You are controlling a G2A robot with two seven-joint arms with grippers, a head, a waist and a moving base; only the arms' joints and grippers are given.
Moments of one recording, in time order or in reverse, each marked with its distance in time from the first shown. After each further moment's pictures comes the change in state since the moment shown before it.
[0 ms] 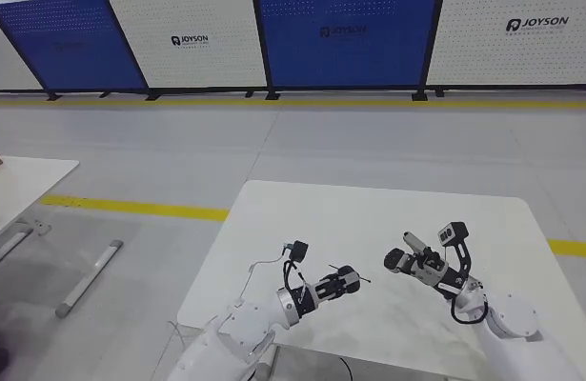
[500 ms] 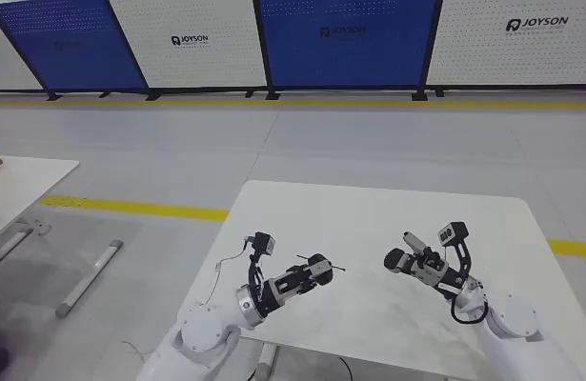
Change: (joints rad) left arm 0.166 0.029 -0.209 -0.205 -0.135 -0.045 -0.103; right arm 0.000 0.000 0.000 0.000 0.000 0.000 0.000
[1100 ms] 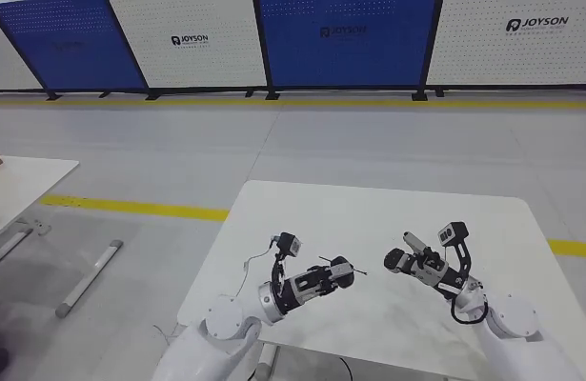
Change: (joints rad) left arm -0.102 0.014 0.088 0.103 -0.301 -0.090 -0.124; right arm 0.000 0.000 0.000 0.000 0.000 0.000 0.000
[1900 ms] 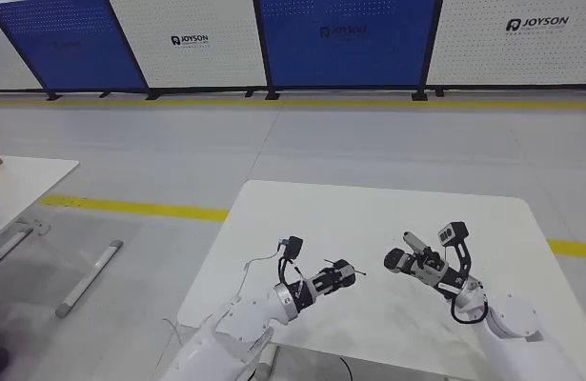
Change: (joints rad) left arm -0.068 -0.021 0.119 0.049 0.372 0.253 0.238; right arm 0.000 0.000 0.000 0.000 0.000 0.000 0.000
